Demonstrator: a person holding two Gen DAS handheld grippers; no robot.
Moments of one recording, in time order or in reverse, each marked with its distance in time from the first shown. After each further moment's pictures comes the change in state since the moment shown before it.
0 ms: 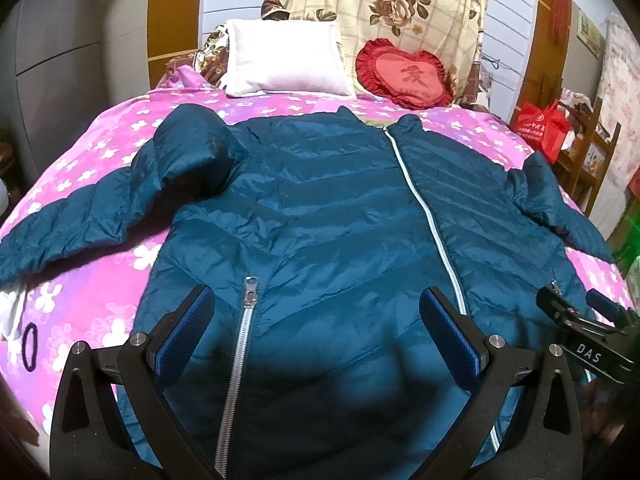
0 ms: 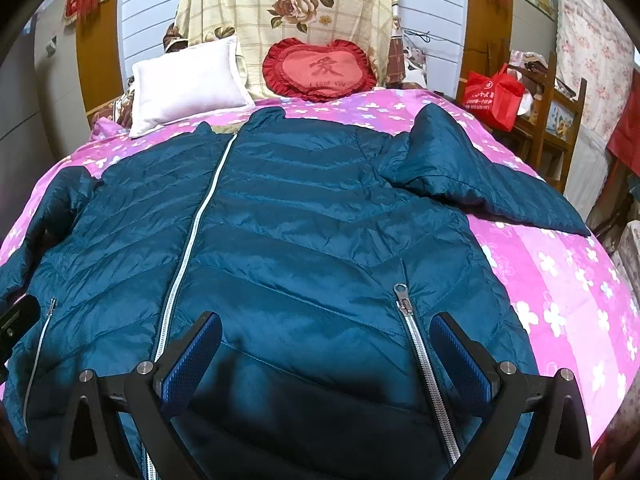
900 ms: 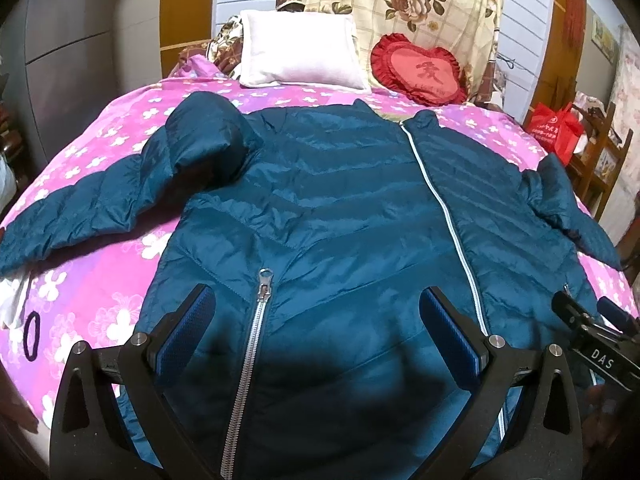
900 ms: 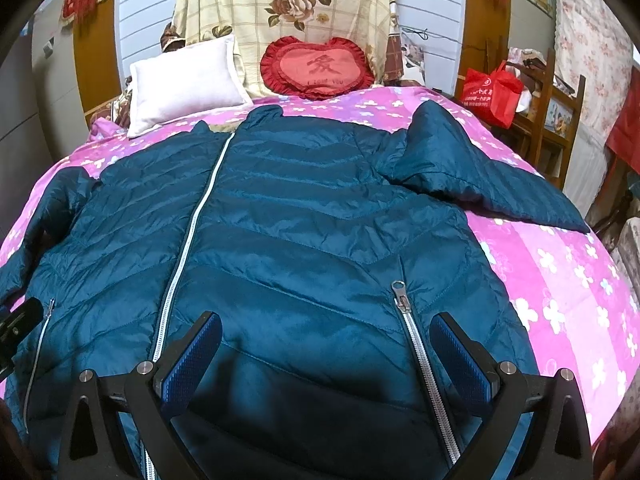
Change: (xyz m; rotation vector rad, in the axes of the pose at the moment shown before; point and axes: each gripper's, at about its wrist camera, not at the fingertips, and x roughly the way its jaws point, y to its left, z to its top) left arm 0.006 0.007 -0.002 -0.023 0.023 0.054; right arm 0.001 -0.004 -0.002 0.009 0.005 -0.003
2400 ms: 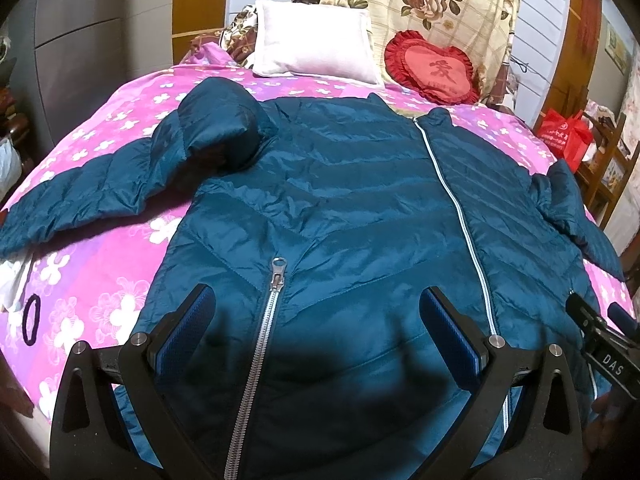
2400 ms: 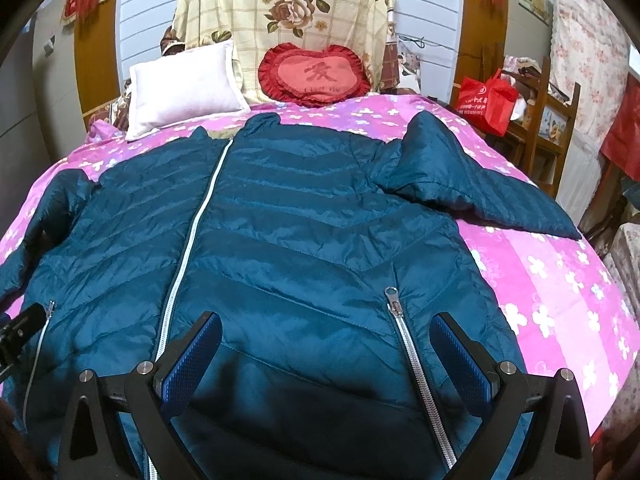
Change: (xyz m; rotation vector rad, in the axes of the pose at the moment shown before) left arm 0.003 0.012 -0.002 -0.054 0.037 0.013; right arm -0.010 0.004 0.002 -0.010 -0.014 -0.026
